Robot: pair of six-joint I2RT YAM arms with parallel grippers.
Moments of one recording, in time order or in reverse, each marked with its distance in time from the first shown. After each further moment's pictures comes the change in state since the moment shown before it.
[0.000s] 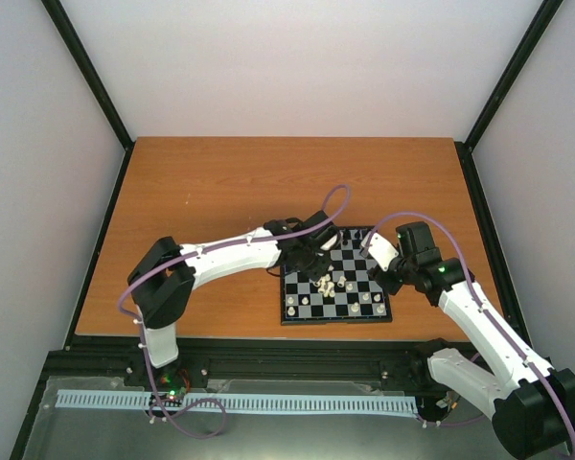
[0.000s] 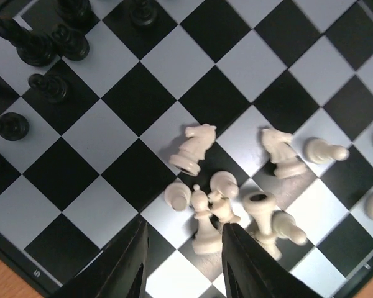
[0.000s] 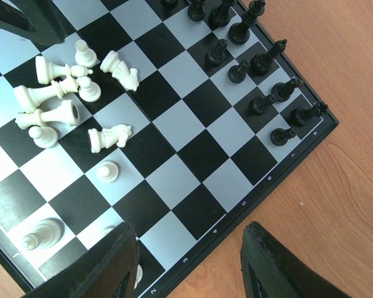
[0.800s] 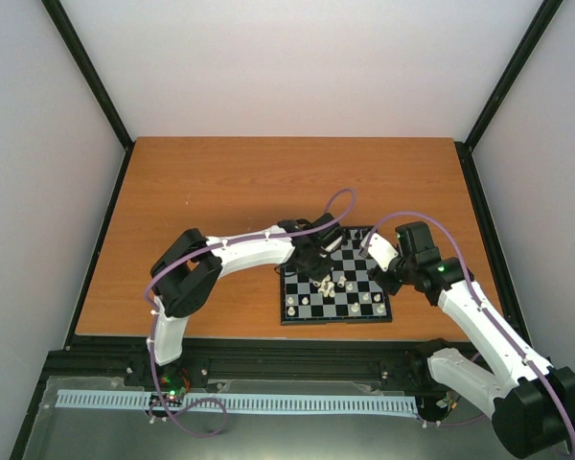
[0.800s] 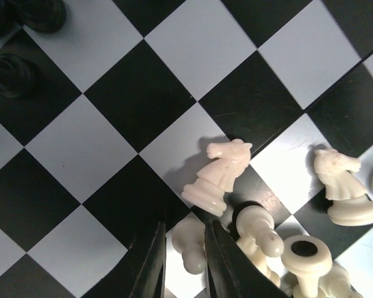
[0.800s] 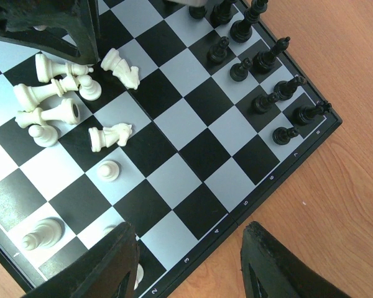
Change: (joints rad) left arm 0.023 0.163 0.060 -0.005 0.009 -0.037; right arm 0.000 0.008 -0.001 -0.001 -0.001 0.000
